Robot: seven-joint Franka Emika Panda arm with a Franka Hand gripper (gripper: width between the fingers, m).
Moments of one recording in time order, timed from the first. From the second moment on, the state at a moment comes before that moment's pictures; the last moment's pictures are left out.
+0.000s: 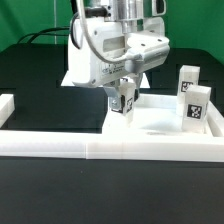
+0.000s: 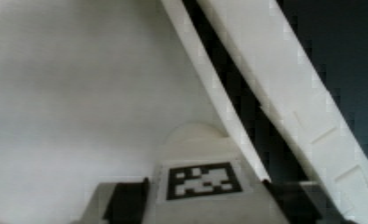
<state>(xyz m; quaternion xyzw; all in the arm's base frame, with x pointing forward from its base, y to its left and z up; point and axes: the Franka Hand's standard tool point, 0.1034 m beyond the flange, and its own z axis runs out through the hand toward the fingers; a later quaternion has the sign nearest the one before) 0.612 -0.001 0.062 -0.44 0.89 0.01 0.07</state>
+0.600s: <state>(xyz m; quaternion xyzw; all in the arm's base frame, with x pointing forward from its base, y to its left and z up) 0.611 0.000 0.061 -0.44 0.90 0.01 0.07</state>
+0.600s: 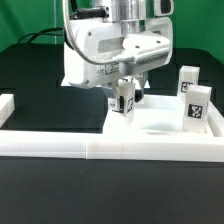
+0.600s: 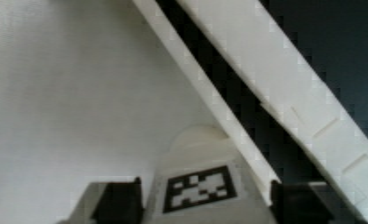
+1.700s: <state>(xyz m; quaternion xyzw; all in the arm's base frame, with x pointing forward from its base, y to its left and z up) 0.604 0.006 0.062 -0.90 0.43 -0.03 0.01</state>
